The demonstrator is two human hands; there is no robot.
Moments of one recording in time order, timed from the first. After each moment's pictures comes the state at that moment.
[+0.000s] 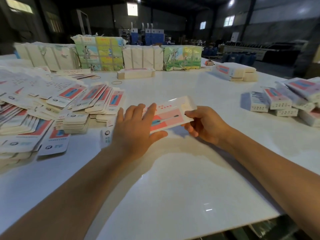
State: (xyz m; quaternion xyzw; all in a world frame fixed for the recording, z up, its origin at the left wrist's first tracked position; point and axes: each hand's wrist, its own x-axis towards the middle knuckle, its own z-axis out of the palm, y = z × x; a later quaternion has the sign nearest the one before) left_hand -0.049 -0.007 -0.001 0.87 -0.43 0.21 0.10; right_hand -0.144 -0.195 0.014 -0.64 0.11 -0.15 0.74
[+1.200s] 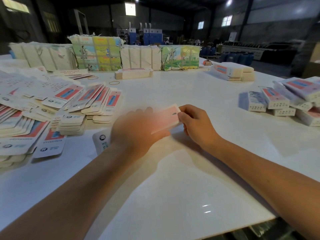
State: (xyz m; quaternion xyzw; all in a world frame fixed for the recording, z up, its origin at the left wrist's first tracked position) left_hand -0.056 -0.017 0.003 0.87 -0.41 0.28 0.08; right_hand -0.143 -0.171 0.004 -0.81 0.13 -0.31 0.48
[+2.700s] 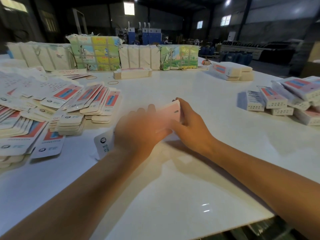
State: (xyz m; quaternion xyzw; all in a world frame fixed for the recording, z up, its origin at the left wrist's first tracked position) left_hand -0.081 -0.016 0.008 0.85 -0.39 0.36 0.05; right_hand -0.153 -0.152 0.008 -0.86 0.07 -0.30 0.41
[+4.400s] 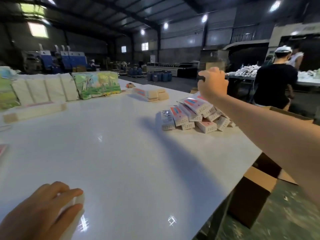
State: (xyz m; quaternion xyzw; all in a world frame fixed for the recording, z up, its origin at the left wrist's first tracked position) left_hand -0.041 -0.026 -0.039 0.74 -0.61 0.18 0.22; right_hand -0.287 -0.419 0.140 -0.77 0.49 -0.42 -0.04
